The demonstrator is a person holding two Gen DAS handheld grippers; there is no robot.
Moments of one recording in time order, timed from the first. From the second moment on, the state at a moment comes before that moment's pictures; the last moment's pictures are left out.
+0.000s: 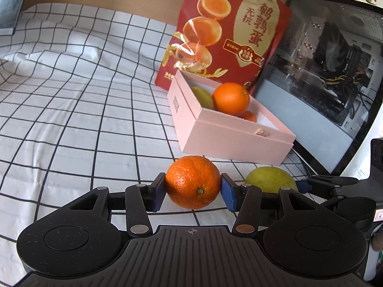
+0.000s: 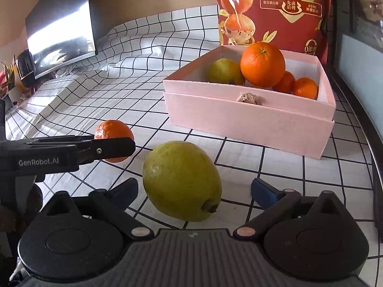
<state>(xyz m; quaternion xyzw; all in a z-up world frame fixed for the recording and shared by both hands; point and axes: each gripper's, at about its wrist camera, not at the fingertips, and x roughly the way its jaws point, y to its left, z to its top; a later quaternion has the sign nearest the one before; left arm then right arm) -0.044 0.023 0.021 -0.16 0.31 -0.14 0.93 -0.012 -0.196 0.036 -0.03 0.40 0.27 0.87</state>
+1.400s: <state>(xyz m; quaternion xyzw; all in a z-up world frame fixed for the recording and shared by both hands) 0.117 -0.066 0.059 -0.04 0.39 -0.16 0.91 0.085 -0.192 0.217 -0.04 0.28 0.12 0.95</state>
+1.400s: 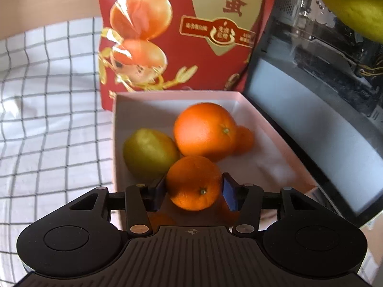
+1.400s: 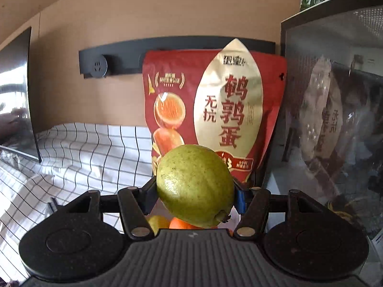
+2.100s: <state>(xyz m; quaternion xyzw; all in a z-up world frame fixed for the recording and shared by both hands) 0.097 -0.049 0.069 -0.05 0.36 -0.17 0.92 0.129 -0.191 0.119 -0.03 0.41 0.11 0.91</state>
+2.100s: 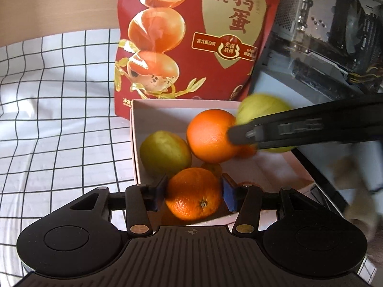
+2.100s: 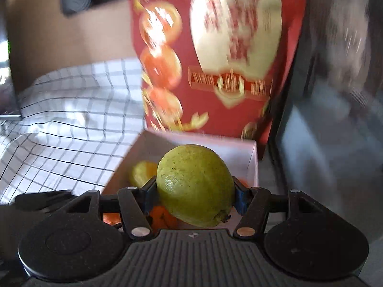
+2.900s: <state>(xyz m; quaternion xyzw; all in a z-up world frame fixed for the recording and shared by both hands) 0.070 -0.012 0.096 -0.13 0.26 -0.15 0.95 0.087 -0.190 0.153 -0.03 0.30 0.10 0.95</state>
